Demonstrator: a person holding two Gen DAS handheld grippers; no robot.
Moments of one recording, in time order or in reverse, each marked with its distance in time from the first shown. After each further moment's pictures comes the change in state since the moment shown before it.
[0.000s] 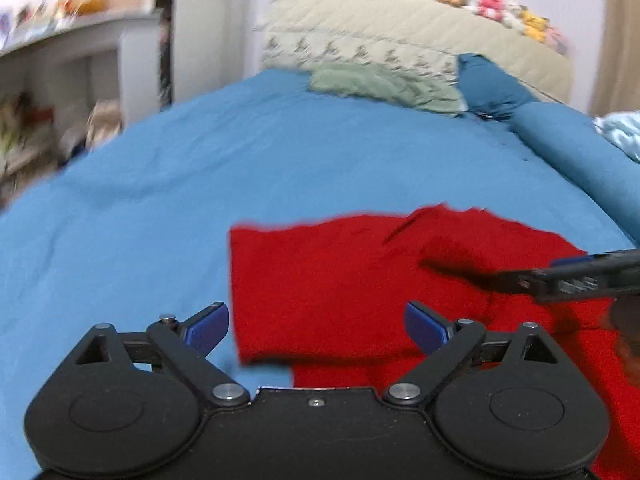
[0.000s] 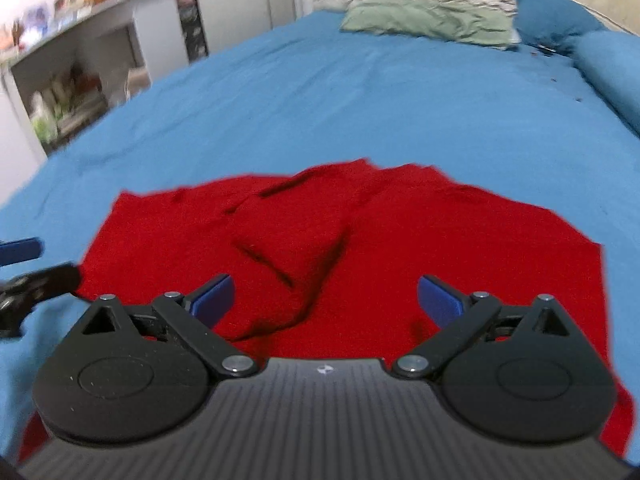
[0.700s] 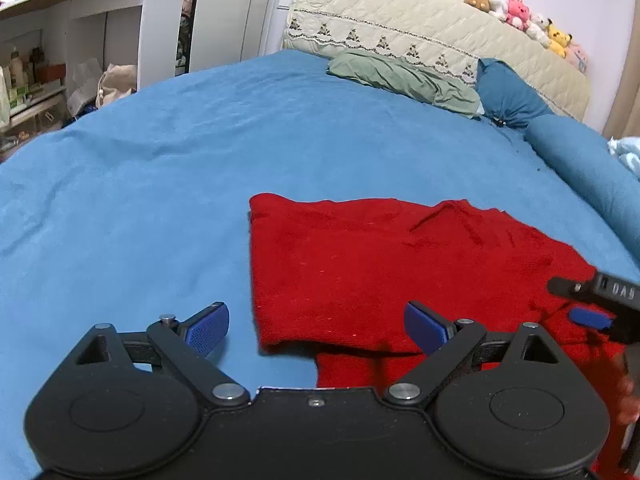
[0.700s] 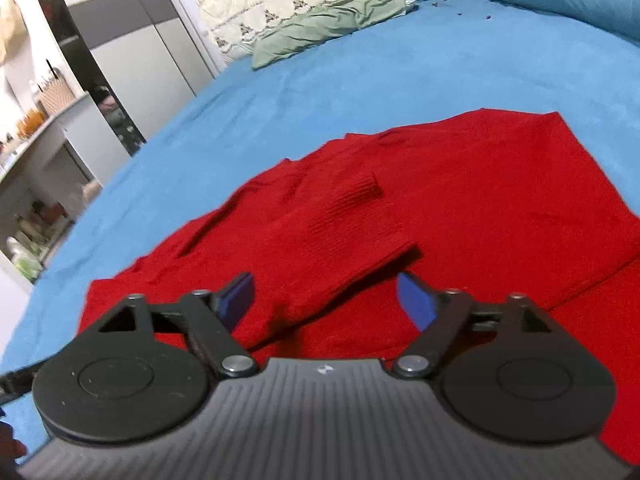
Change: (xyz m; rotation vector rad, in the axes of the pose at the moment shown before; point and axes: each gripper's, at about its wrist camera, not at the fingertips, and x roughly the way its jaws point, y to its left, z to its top) left arm 0.003 0.031 -0.005 -0.064 0.017 -0.009; right arm 0.008 -0.064 -0.054 0.460 -0.128 0.020
